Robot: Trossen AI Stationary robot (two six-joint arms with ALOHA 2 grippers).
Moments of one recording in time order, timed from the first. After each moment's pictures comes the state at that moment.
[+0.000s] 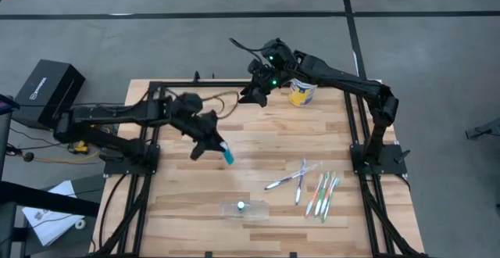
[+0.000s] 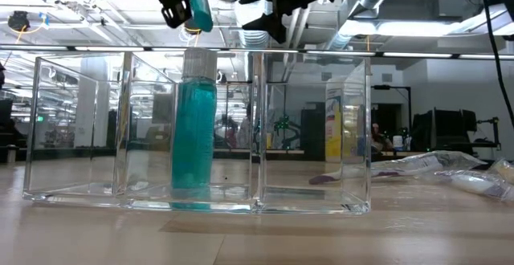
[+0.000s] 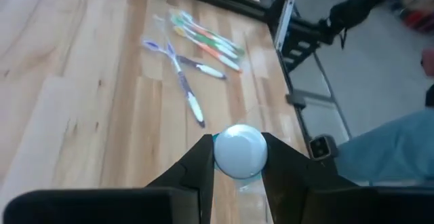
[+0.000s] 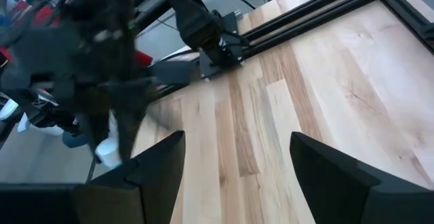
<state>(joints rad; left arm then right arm) 0.11 1.16 1.00 -0.45 0.41 -0.19 -0.43 1.83 1.79 -0.57 -0.60 0.21</state>
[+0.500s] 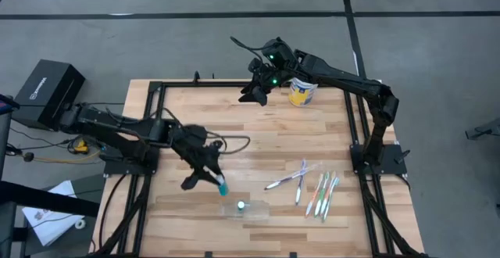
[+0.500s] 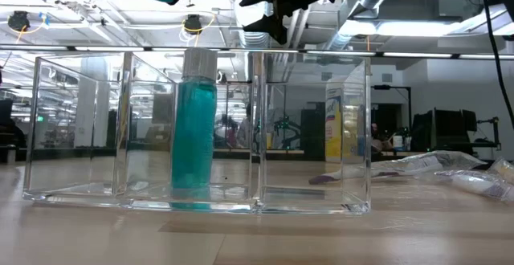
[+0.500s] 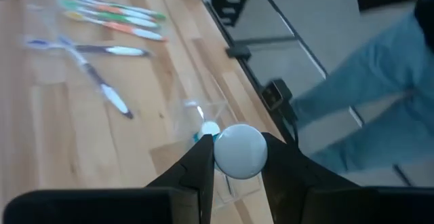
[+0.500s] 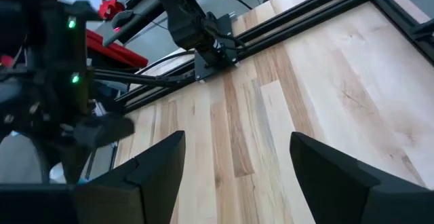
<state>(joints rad) -0.18 1.23 1.00 -0.42 0.37 -0.05 -0.43 1.83 1.79 -0.58 -0.59 0.21</state>
